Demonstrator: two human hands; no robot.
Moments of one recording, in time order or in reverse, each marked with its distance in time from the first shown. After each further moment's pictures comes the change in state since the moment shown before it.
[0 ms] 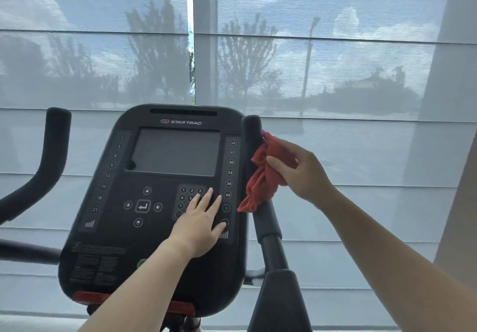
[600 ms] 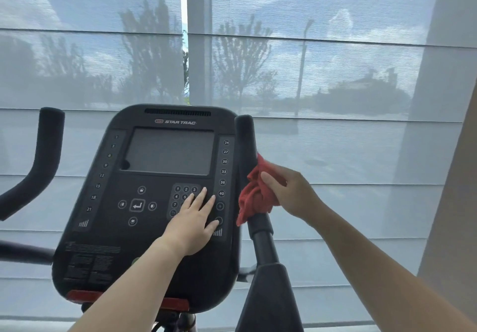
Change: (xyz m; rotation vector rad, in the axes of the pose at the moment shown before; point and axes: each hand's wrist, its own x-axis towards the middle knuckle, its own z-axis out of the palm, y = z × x) left_hand 0.000 -0.002 0.001 -0.033 -0.017 -0.002; right_hand -0.030 0.003 0.006 0.051 -0.079 0.092
